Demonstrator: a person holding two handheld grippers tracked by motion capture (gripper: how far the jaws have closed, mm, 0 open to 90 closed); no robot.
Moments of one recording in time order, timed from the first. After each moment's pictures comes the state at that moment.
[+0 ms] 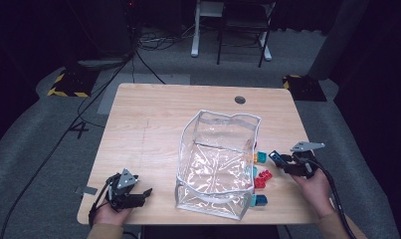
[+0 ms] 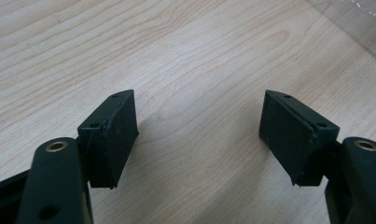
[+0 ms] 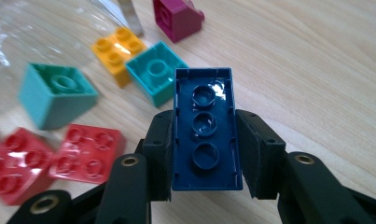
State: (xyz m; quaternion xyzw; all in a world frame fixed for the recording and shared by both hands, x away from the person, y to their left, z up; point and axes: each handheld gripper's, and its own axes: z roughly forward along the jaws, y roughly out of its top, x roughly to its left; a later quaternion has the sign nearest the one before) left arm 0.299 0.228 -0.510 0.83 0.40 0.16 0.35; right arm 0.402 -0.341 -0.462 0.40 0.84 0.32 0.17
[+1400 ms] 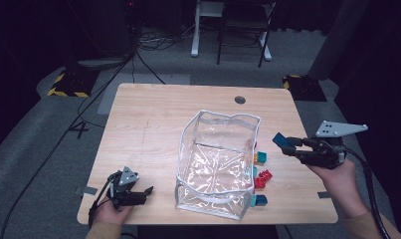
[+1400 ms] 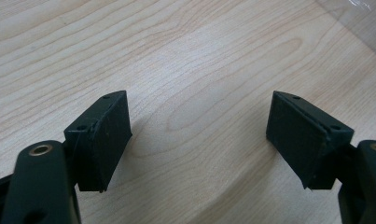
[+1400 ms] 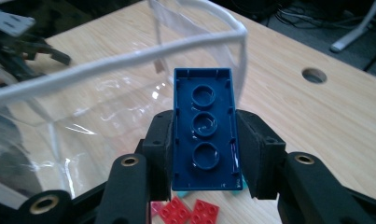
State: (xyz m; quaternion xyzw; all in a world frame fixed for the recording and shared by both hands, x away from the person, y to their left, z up) left arm 0.305 0.226 -0.510 0.83 0.41 0.16 0.34; right arm 0.353 -0.315 -0.310 0.29 0.84 0.44 0.15
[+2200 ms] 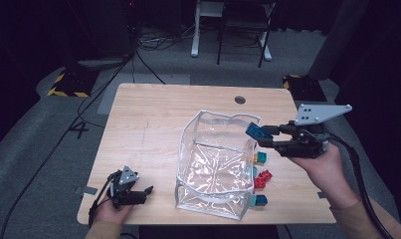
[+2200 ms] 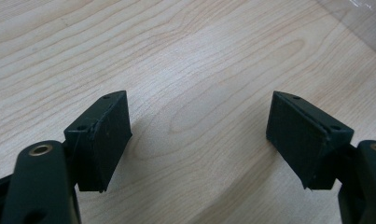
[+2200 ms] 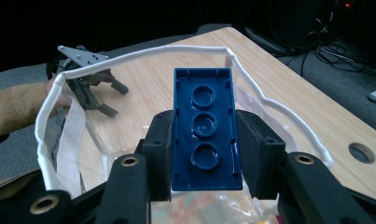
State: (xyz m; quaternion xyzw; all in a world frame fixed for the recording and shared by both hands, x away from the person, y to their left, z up) left arm 0.307 0.226 -0.510 0.83 0.42 0.16 0.35; right arm 0.343 -0.234 -0.246 0.20 0.86 0.46 0.13
